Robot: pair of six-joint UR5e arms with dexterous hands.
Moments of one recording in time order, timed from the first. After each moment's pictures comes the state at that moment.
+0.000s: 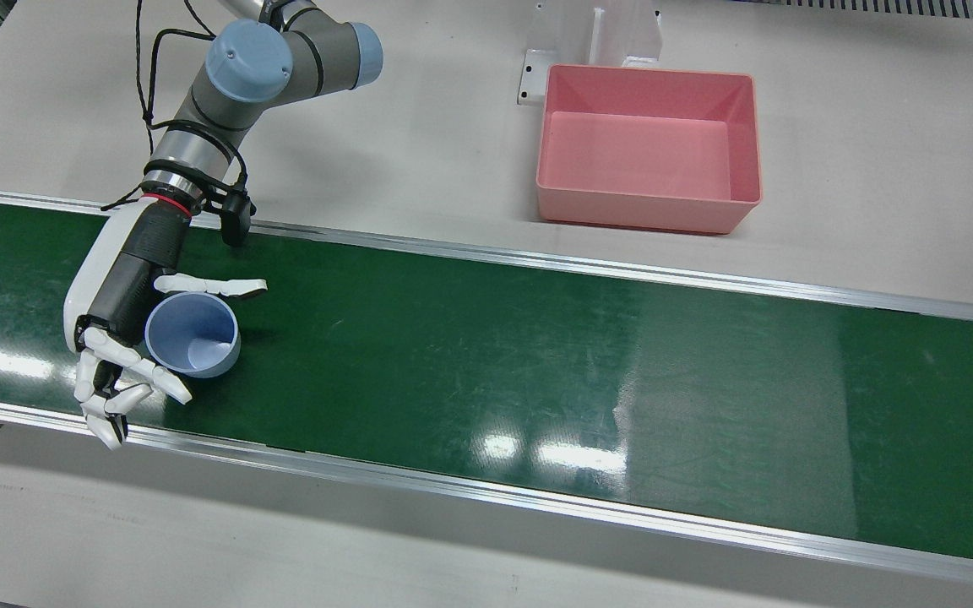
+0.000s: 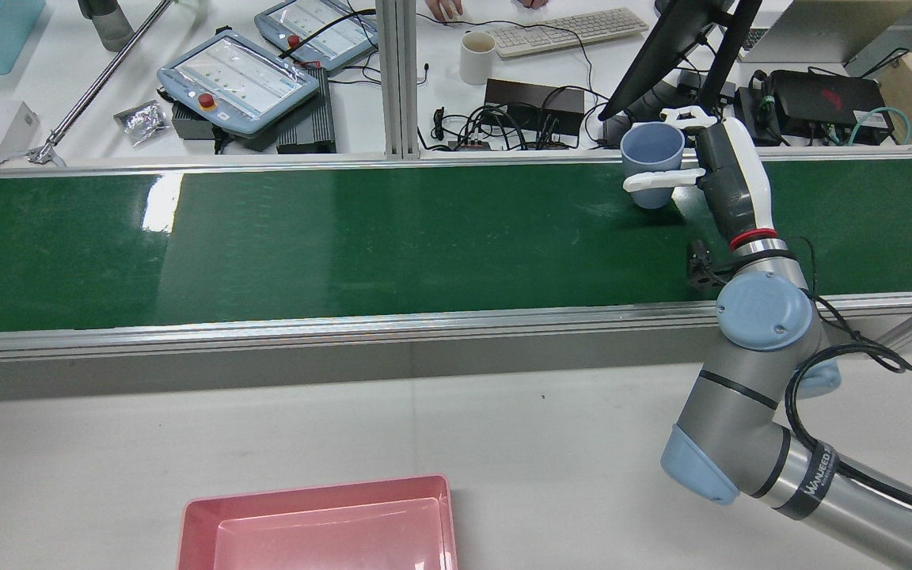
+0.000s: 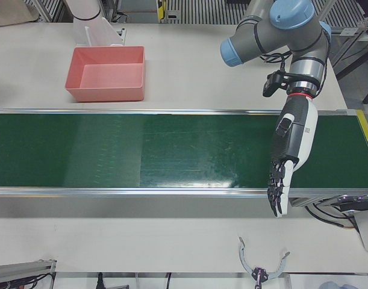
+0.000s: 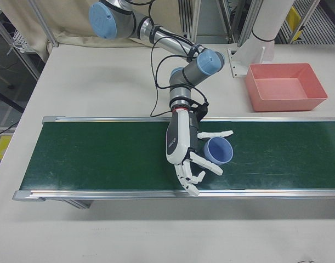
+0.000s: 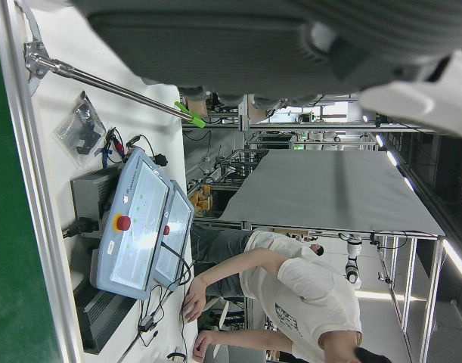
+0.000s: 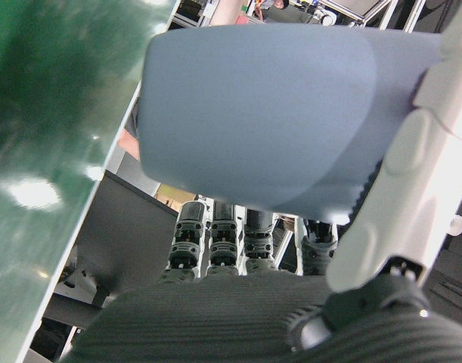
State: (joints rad) left arm -1.41 -1.79 -1.71 0.33 1.79 0.00; right arm 0.75 -1.17 1.76 -3.65 -0.67 -0.45
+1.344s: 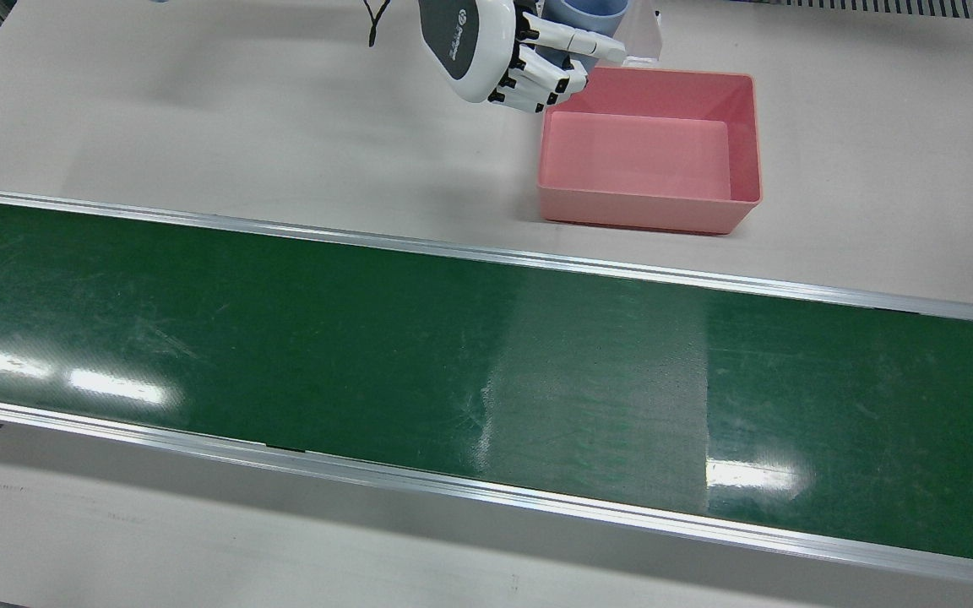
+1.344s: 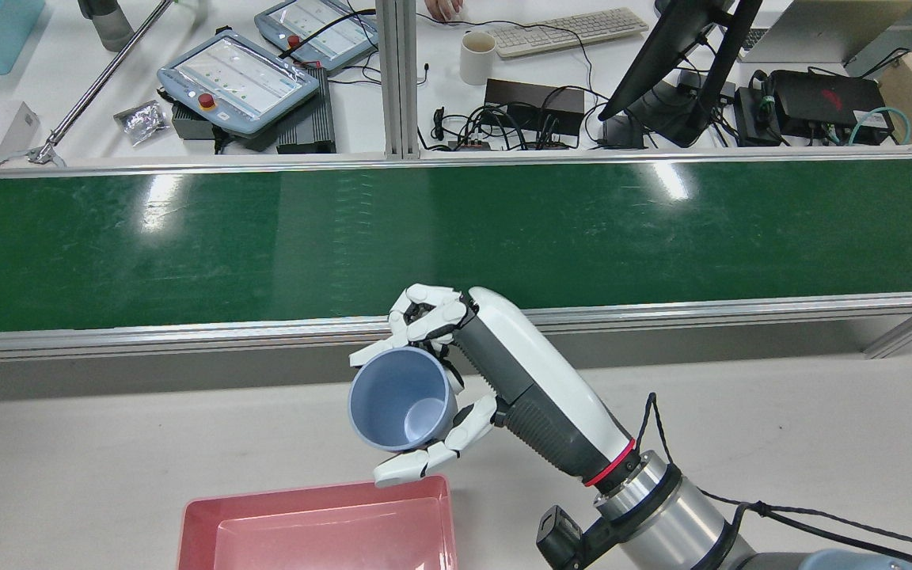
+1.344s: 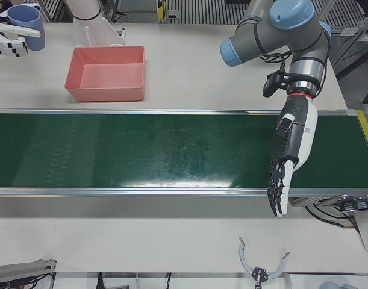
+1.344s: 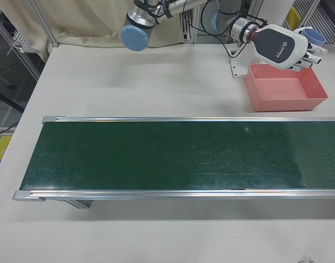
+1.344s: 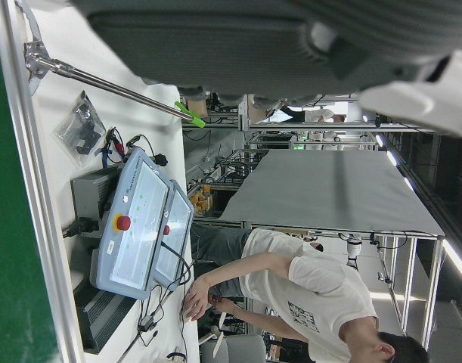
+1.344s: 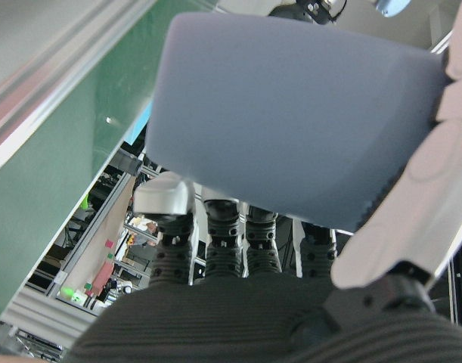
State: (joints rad) left arm -1.41 -1.79 -1.71 0.33 1.79 0.00; right arm 0.16 -1.16 2.38 -3.49 -0.75 -1.22
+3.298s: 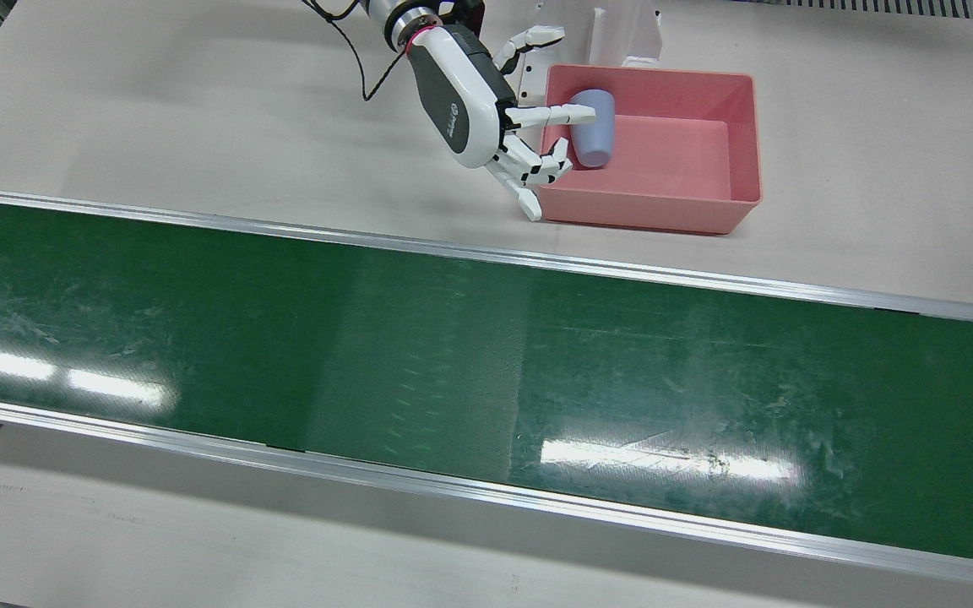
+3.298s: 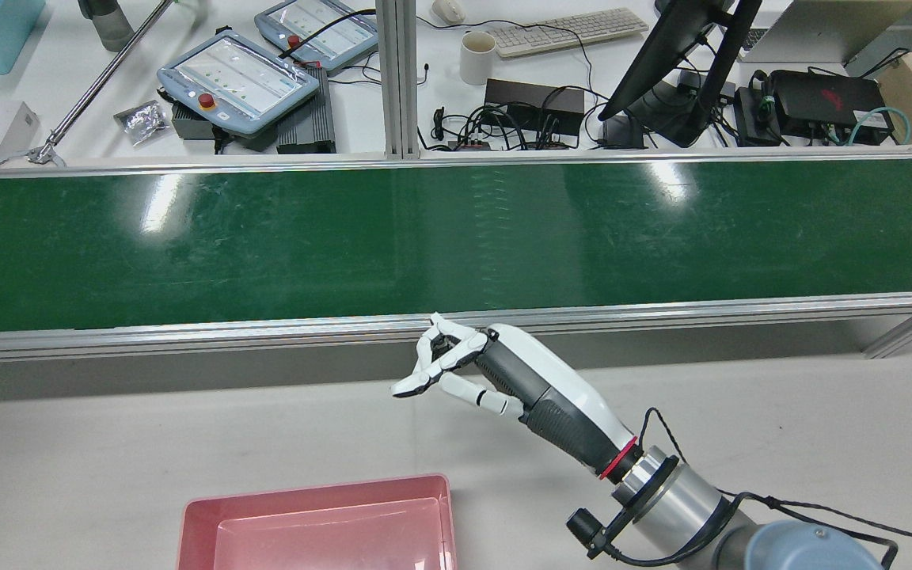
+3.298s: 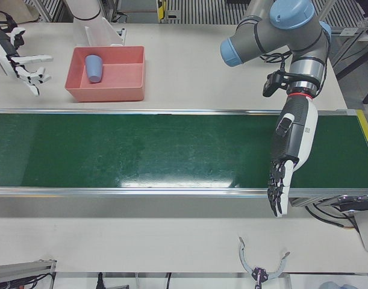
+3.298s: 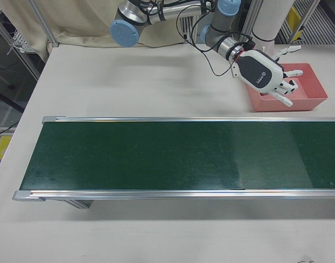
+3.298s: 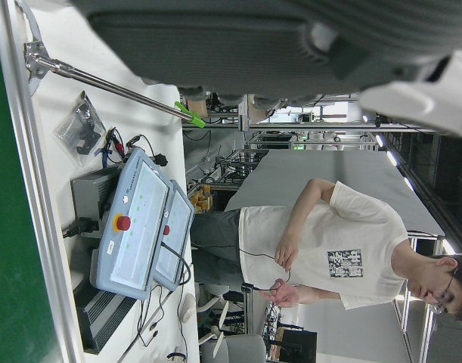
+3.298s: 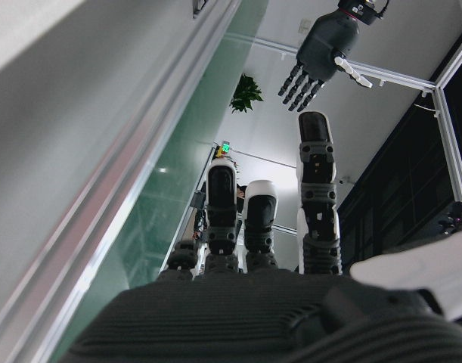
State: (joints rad) left arm -1.41 -1.79 -1.71 0.33 1.79 0.00; right arm 0.23 -1.25 2.27 -3.56 -0.86 -0.81
